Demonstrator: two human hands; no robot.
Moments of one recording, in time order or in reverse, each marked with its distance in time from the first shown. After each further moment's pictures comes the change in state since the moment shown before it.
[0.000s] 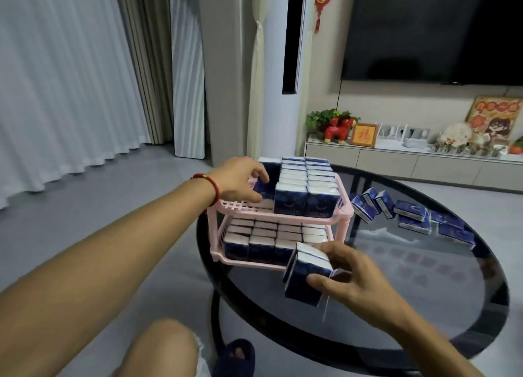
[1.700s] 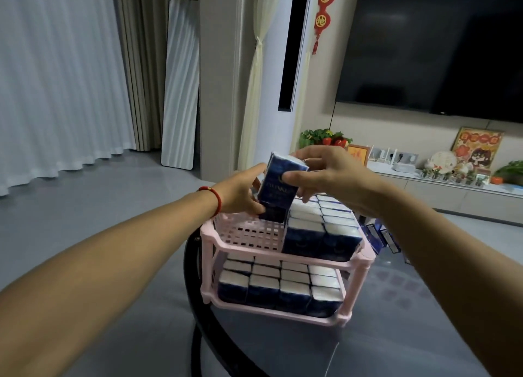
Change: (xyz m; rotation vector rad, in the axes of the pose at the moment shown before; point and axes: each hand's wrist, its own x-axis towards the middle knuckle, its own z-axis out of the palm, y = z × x) left_hand 0.088 -0.060 0.023 -0.514 0.006 0.057; right_hand 0.177 -0.136 -0.046 -0.059 -0.071 -0.093
